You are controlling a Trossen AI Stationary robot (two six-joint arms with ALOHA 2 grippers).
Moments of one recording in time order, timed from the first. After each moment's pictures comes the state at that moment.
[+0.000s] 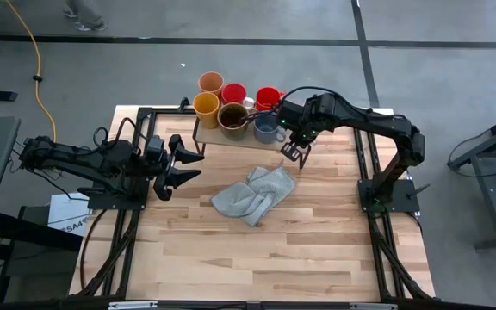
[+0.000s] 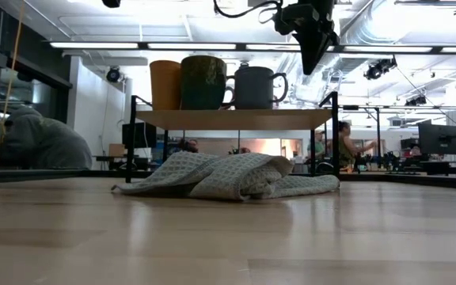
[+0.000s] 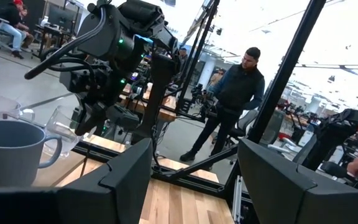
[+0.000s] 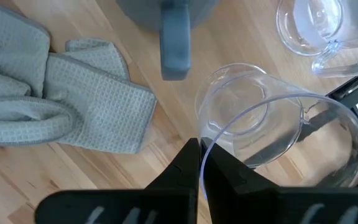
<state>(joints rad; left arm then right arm) -0.06 0.73 0.64 0.24 -0.18 -0.32 -0.27 1.68 1.77 -1.44 0.18 0.33</state>
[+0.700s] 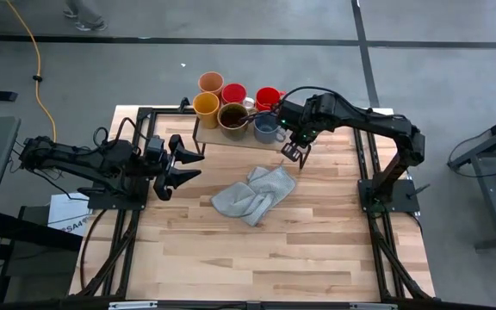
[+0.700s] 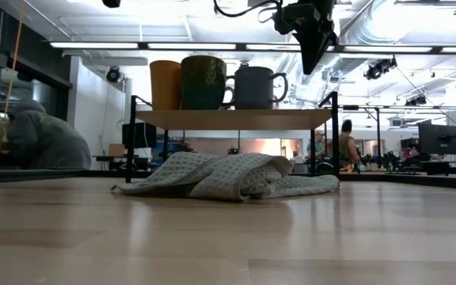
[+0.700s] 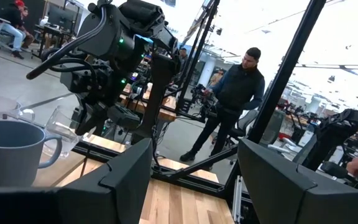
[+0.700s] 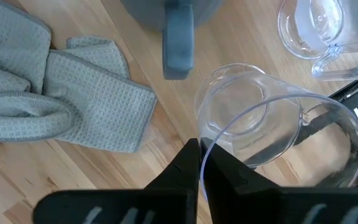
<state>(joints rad) -0.06 0.73 0.64 0.24 -0.18 -0.32 -0.27 1.68 1.77 -1.44 0.18 0.31</state>
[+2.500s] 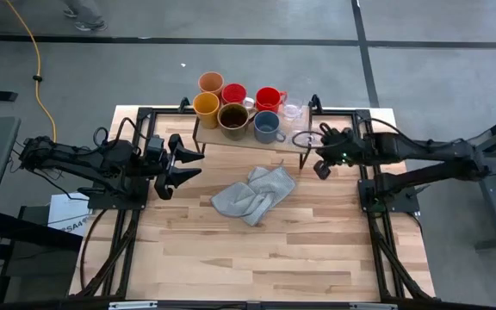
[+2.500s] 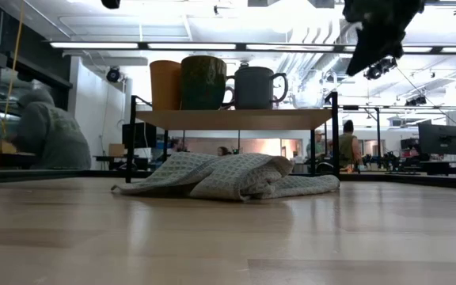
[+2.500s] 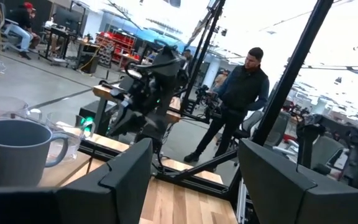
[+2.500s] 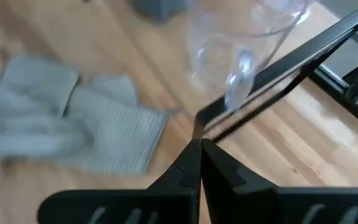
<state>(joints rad) -0.06 0.73 0.64 0.23 -0.20 -0.32 -0.08 0.98 0.97 -0.90 0.36 0.46</state>
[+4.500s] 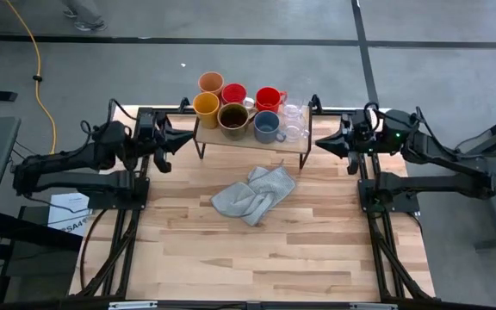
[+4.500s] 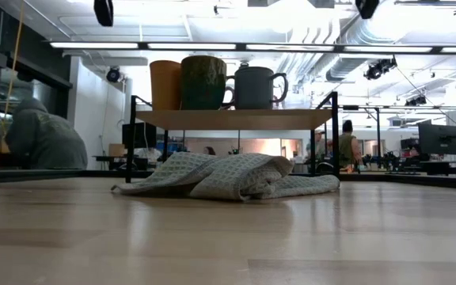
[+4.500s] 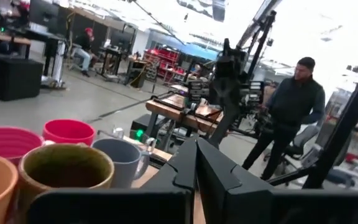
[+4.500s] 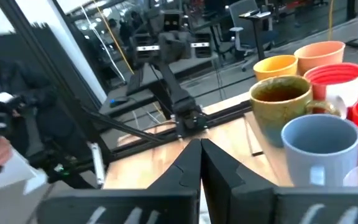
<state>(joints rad) 0.28 0.62 0.64 0.11 -0.06 -0.29 -0.26 0.70 0.88 -0.27 -0.24 0.30</state>
